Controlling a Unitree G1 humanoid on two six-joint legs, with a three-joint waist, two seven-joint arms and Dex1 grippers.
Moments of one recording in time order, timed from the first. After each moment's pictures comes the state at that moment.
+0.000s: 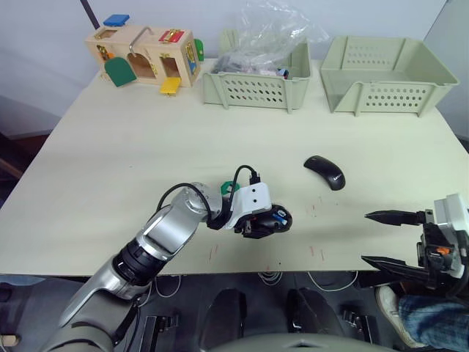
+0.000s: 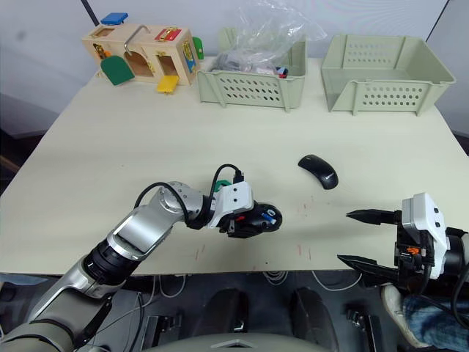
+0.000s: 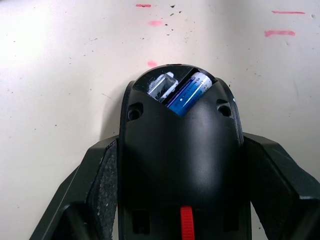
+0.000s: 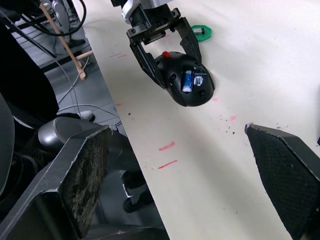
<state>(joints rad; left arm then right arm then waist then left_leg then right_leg) -0.53 0.63 -0.52 -0.29 -0.08 0.71 -1.01 0.33 -0.92 -0.47 -0.58 0.77 0.50 1.17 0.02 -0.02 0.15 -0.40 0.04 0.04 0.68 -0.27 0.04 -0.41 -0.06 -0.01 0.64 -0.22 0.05</state>
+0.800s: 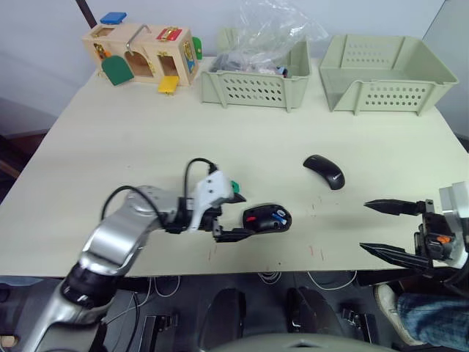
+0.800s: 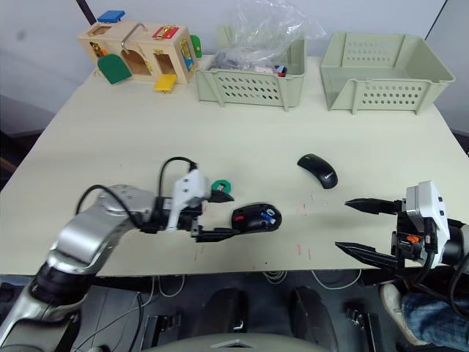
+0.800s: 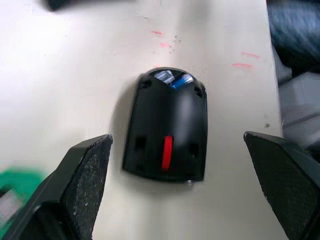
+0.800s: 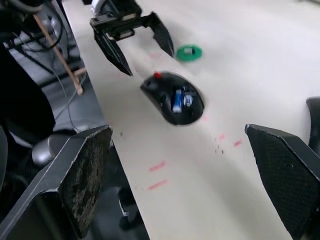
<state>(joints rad) -0.26 0.78 -0.05 -0.47 -0.43 0.78 -1.08 0.25 -0.89 -0.46 -0.56 0.82 0.53 1.14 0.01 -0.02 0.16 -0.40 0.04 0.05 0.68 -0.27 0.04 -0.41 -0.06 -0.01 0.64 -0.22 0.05</state>
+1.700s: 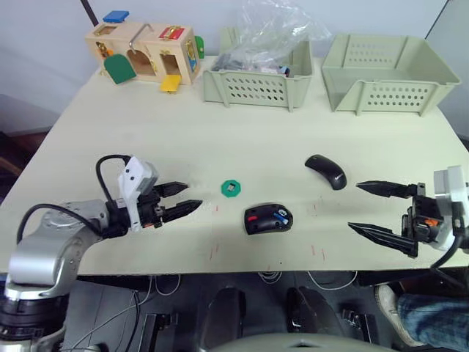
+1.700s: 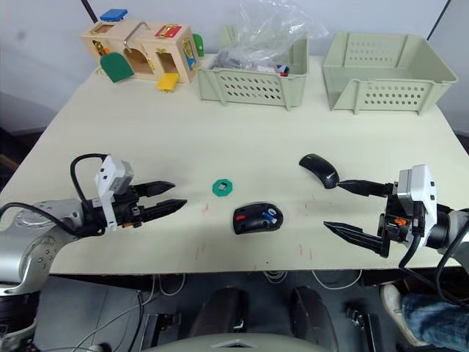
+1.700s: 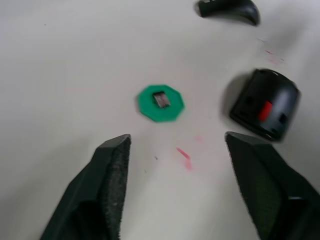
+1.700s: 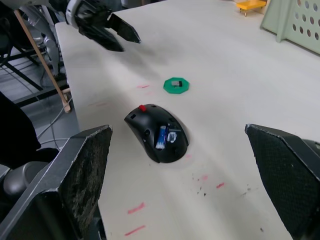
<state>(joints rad) -0.10 0.81 0.25 -0.37 -0.54 0.76 -0.89 0.12 -0.85 -0.39 -0.56 0.82 0.52 1.05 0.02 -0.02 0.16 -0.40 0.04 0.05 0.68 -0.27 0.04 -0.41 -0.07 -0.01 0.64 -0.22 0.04</state>
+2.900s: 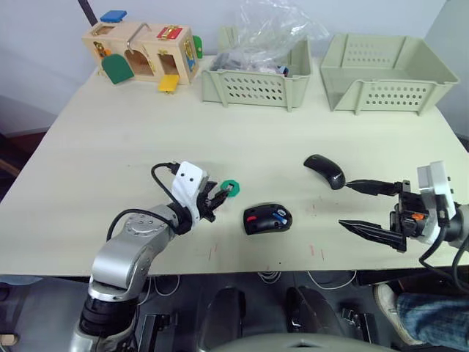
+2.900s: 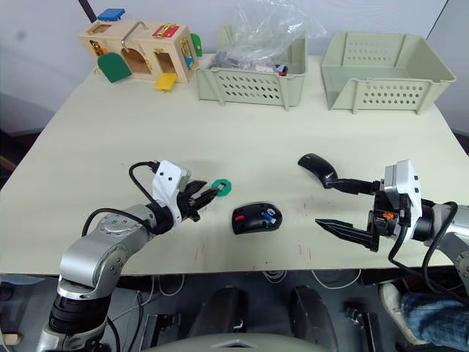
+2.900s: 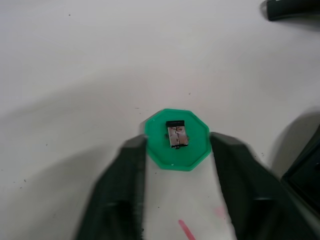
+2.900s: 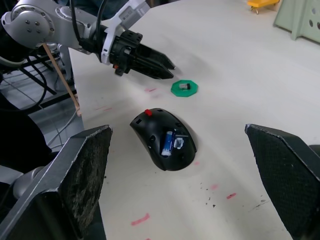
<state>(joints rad) -0.17 0.51 0.00 -0.53 -0.38 0.93 -0.36 0.04 -0.85 -0.30 -0.51 0.83 0.54 1.06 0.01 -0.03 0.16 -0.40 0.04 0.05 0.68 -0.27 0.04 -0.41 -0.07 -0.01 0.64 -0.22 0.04</state>
